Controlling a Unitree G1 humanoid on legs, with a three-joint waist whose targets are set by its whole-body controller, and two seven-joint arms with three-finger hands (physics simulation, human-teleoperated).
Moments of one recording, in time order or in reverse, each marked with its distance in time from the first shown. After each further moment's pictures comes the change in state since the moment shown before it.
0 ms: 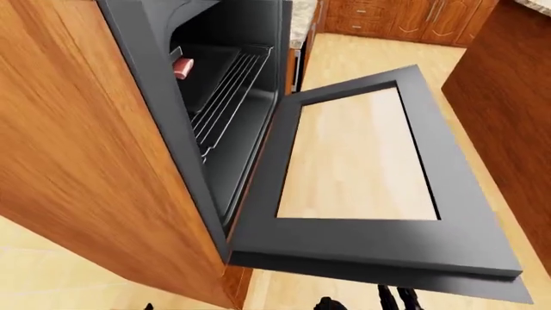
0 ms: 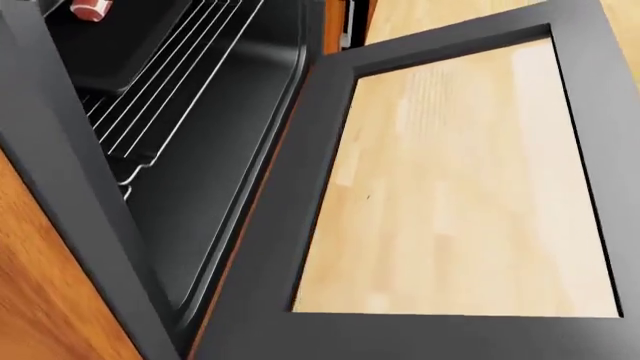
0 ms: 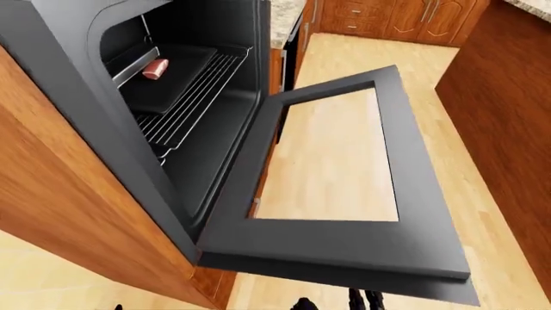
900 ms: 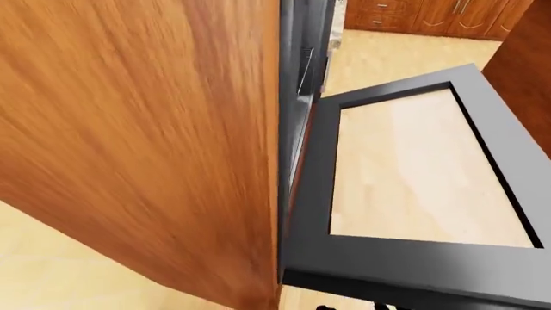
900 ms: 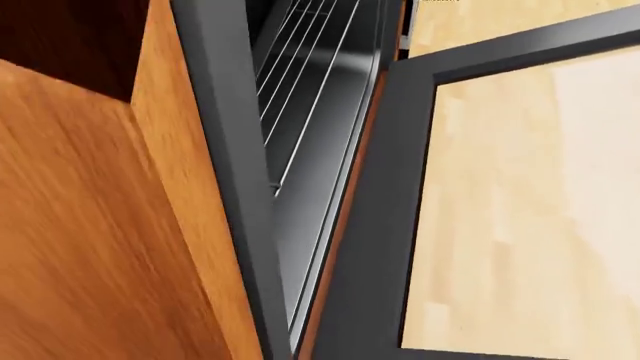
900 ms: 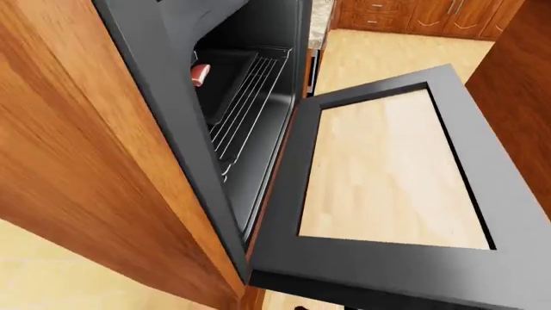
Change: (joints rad) left arm -0.003 0.025 -0.062 0.012 0.150 0.071 -0.154; right arm 0.026 0.020 0.002 0.033 -0.016 0.017 -0.001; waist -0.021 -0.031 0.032
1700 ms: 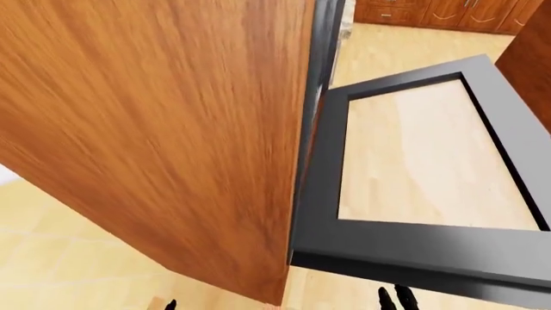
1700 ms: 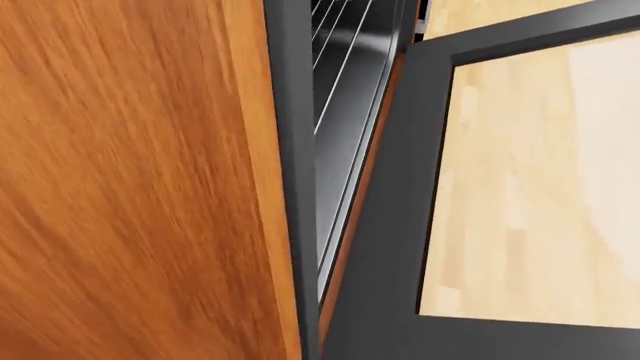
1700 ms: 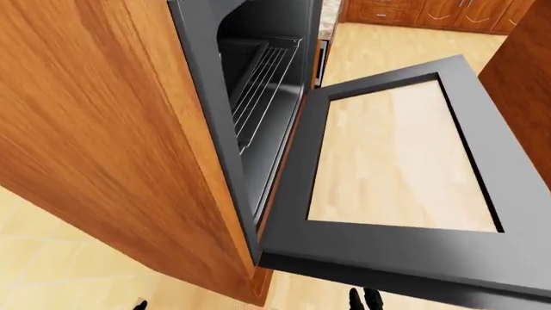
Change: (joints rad) left arm 0.002 -0.018 0.023 -0.006 -0.040 -0.157 -0.020; right arm -0.009 -0.019 -0.010 -0.020 -0.022 -0.011 -0.031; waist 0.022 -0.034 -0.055
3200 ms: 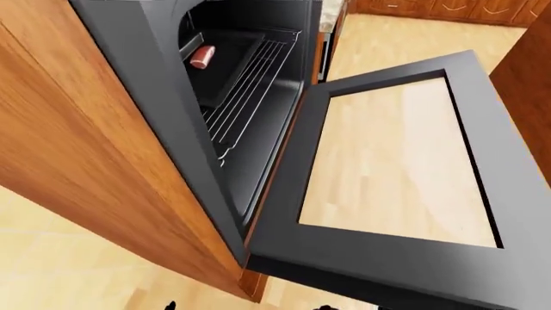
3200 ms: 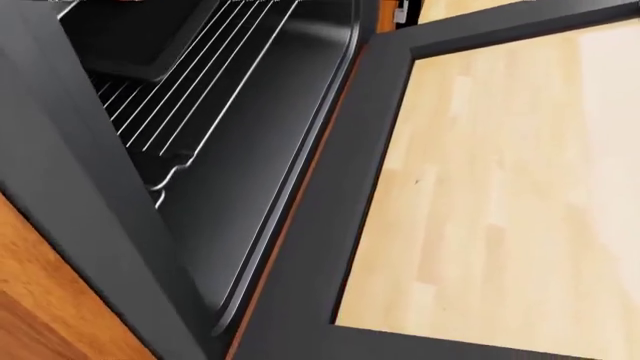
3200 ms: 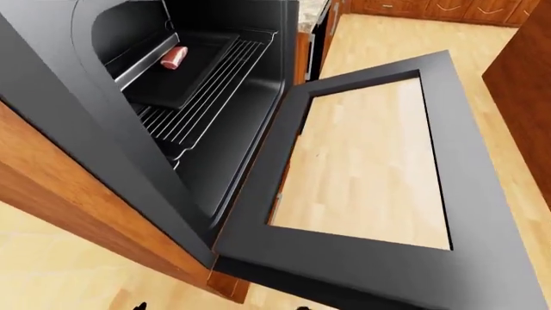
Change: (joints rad) left arm 0.001 0.002 0.008 -0.001 -0.027 0.010 -0.029; right arm 0.001 0.009 0.001 0.000 0.004 0.000 0.028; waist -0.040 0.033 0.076
